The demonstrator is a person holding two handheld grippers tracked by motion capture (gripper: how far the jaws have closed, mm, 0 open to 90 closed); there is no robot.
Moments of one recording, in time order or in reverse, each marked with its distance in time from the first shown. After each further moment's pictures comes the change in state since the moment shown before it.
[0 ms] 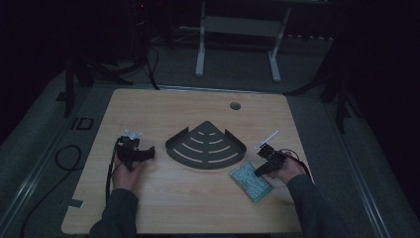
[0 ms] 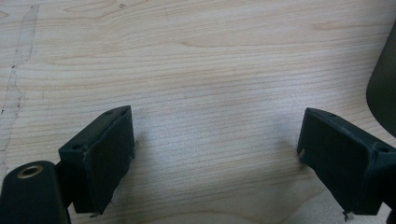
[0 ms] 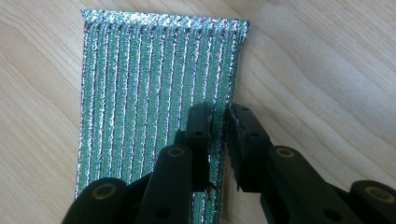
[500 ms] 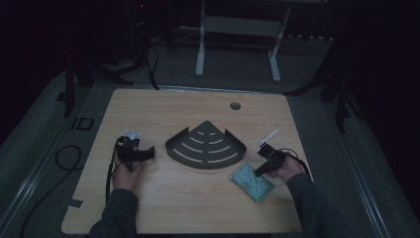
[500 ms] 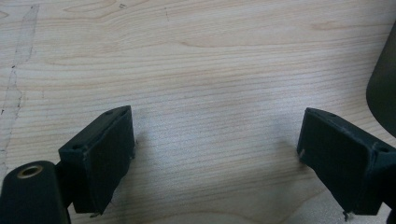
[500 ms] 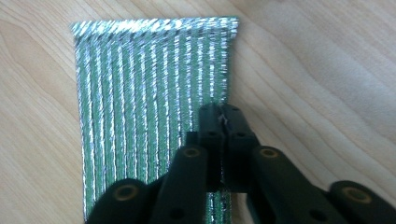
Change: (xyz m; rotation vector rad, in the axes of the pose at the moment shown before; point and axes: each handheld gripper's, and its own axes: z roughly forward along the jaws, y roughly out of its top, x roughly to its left) left arm 0.000 0.000 0.000 0.000 0.000 0.000; right arm -0.002 0.003 0.000 0.018 0.017 -0.001
